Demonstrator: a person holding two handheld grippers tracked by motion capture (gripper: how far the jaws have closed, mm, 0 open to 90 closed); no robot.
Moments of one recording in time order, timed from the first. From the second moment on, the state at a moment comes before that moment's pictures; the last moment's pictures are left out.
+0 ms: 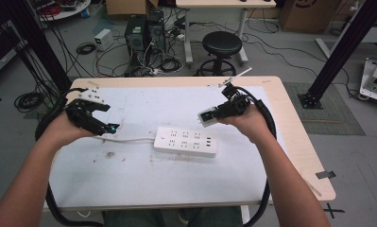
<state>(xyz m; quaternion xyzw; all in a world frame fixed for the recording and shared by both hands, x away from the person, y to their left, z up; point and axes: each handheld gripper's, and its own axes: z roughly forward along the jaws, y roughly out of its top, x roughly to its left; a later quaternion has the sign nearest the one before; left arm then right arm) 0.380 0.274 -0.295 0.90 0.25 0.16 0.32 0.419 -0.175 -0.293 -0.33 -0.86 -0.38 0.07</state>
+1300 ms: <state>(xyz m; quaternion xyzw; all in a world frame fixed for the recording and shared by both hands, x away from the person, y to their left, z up) 0.388 0.274 -0.303 0.92 0.24 0.13 0.27 0.434 -0.157 -0.289 -0.29 -0.91 -0.30 0.05</state>
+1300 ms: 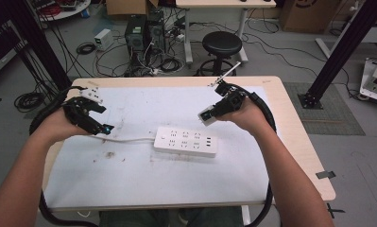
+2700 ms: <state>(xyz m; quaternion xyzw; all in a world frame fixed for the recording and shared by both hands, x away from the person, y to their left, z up) 0.388 0.257 -0.316 0.93 0.23 0.13 0.25 0.457 -0.085 -0.344 -0.08 -0.99 -0.08 0.01</state>
